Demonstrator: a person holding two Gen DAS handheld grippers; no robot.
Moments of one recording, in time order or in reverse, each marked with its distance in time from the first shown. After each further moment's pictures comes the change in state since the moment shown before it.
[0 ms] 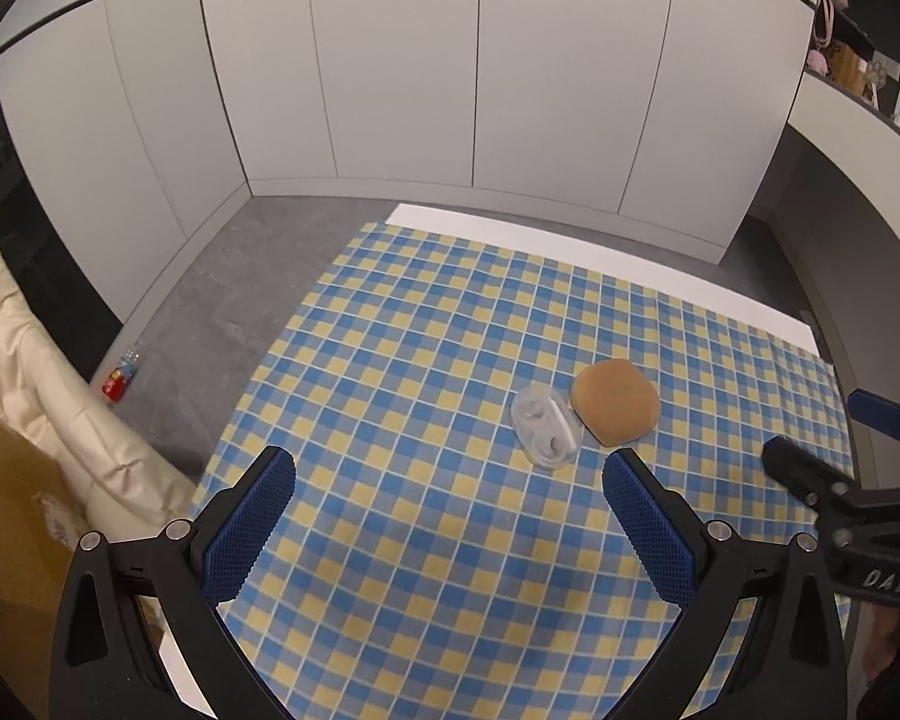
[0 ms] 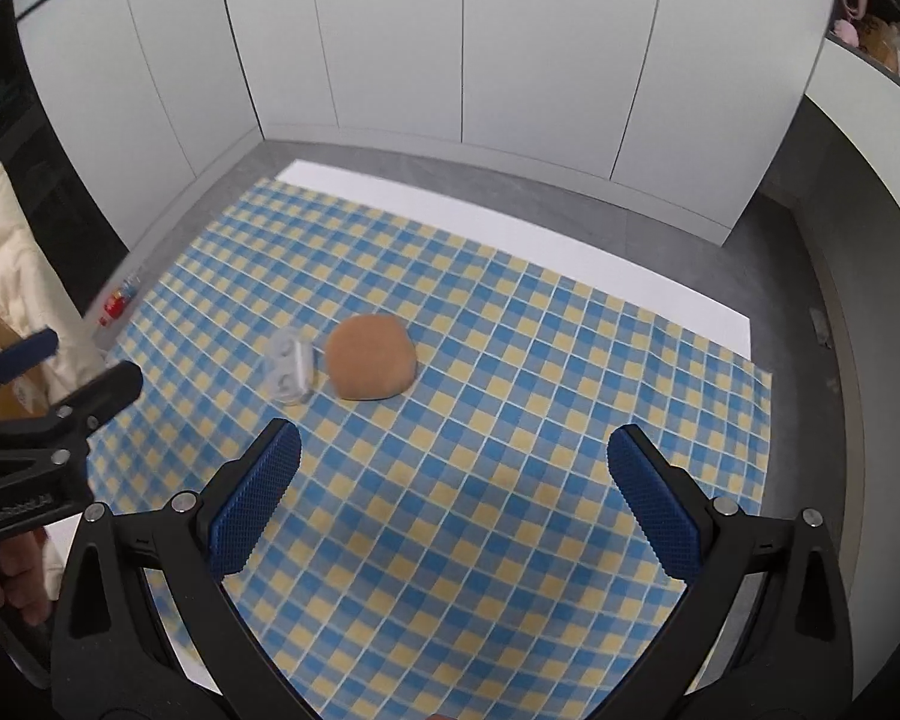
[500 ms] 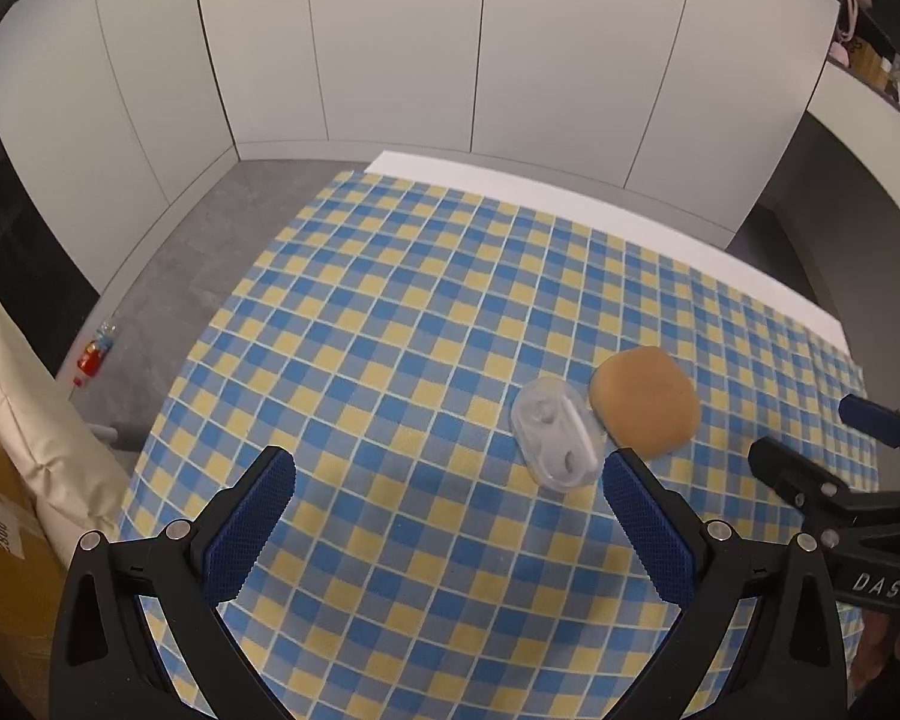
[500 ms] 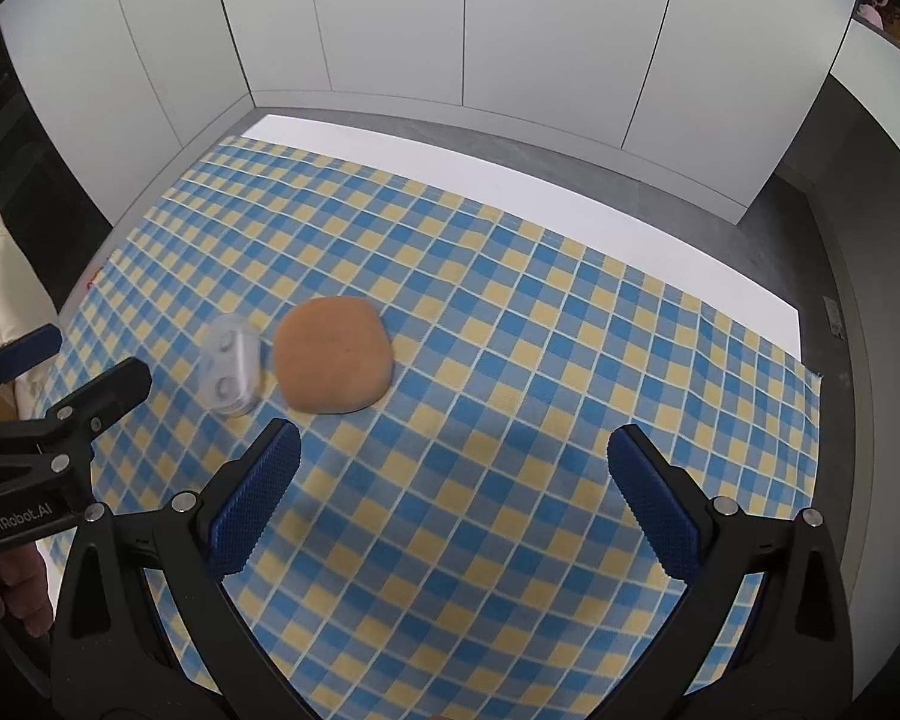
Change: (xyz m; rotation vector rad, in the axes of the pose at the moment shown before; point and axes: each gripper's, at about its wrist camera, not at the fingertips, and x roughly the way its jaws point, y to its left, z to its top) left arm 0.065 -0.003 -0.001 -0.030 0.074 -0.021; right arm 0.072 -0.009 0.007 0.011 0.076 0.000
